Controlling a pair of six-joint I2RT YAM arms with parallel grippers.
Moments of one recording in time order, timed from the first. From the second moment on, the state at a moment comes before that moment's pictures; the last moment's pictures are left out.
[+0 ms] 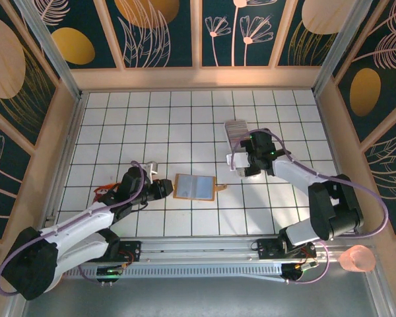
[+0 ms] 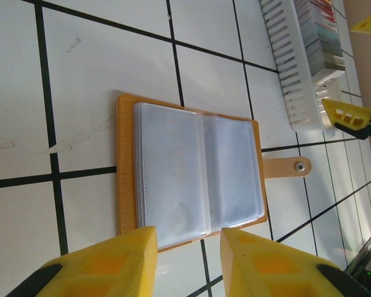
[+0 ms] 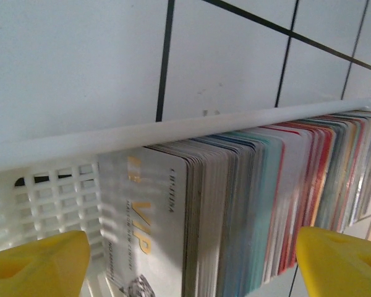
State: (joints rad) left arm -0.61 0.98 0.31 0.02 0.25 -0.81; right arm 0.38 1.45 0.78 -0.26 -0.05 -1.45
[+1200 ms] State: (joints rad) left arm -0.61 0.86 0.26 -0.09 0.25 -0.83; right arm 0.40 1.52 0.87 -0.28 0.02 -1.48
